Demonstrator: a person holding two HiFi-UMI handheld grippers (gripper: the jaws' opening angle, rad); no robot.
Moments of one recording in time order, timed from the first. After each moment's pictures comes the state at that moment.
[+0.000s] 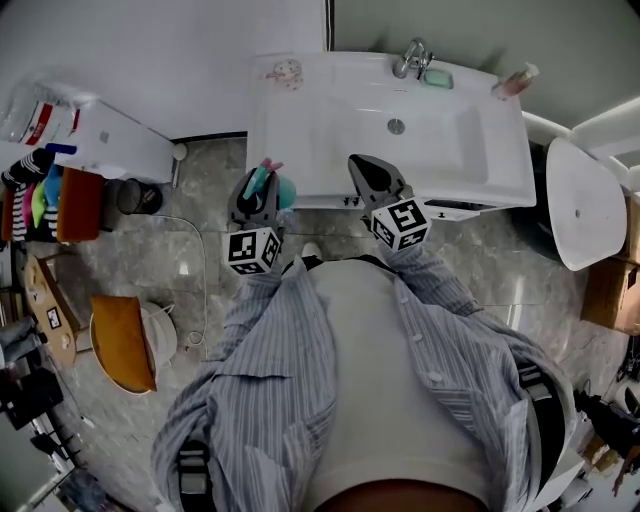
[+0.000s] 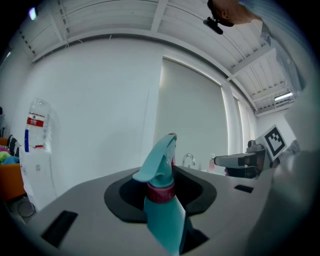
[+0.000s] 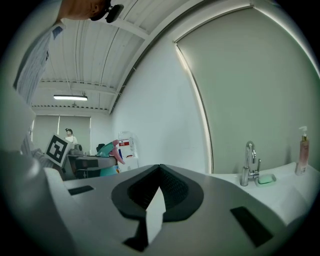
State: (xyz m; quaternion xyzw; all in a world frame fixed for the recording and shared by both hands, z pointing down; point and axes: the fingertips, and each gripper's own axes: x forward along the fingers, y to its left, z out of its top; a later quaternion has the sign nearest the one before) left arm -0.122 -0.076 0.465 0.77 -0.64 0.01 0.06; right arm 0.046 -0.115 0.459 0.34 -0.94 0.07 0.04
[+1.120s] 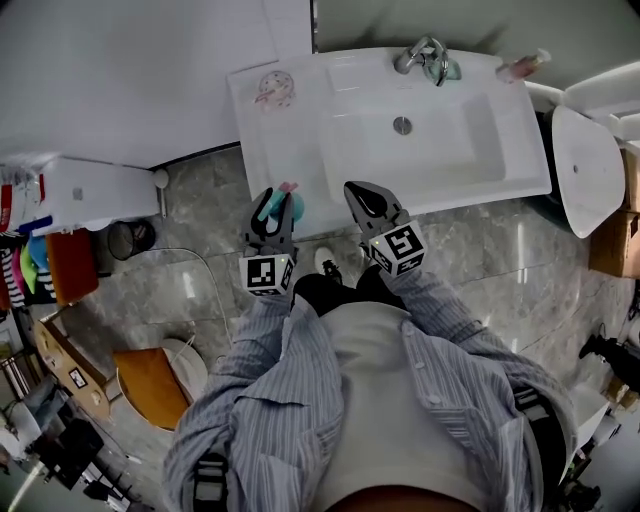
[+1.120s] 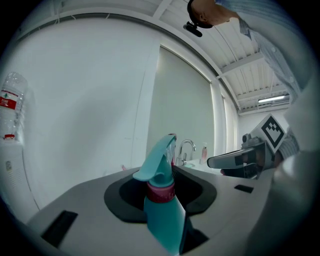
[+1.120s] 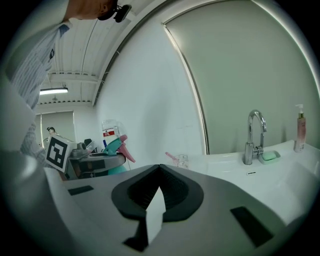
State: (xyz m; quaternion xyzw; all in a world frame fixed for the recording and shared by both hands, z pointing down) left arm -0.163 -0.187 0.548 0.83 -0.55 0.04 0.07; right arm -0.030 -0.188 0.546 0.40 -0.90 0.13 0.09
